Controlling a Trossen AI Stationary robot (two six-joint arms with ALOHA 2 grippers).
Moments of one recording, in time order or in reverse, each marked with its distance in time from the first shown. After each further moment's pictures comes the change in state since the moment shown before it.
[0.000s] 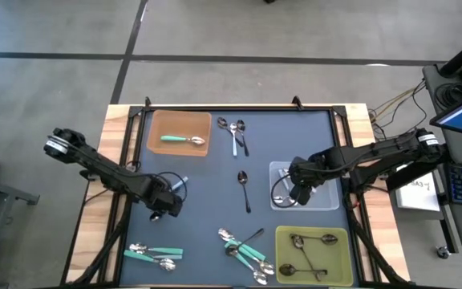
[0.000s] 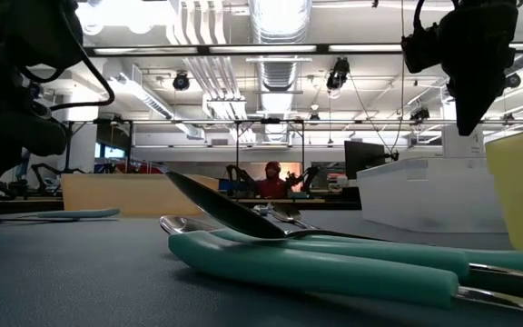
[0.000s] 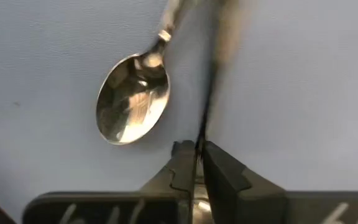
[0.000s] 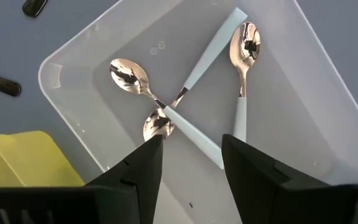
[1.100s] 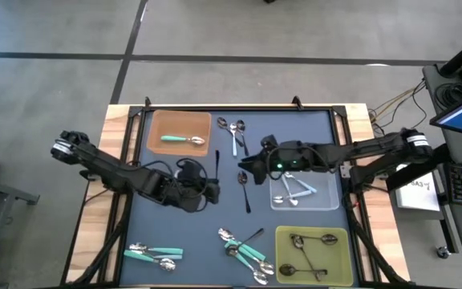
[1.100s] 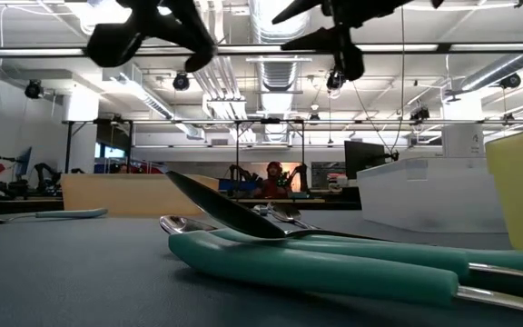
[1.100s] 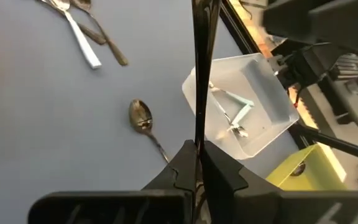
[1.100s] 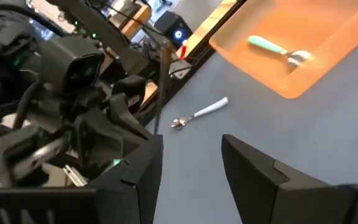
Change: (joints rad) left arm 0.017 0.110 0.516 0.288 -0.782 0.273; right arm -0.101 0.144 0.030 1.131 0.108 0.061
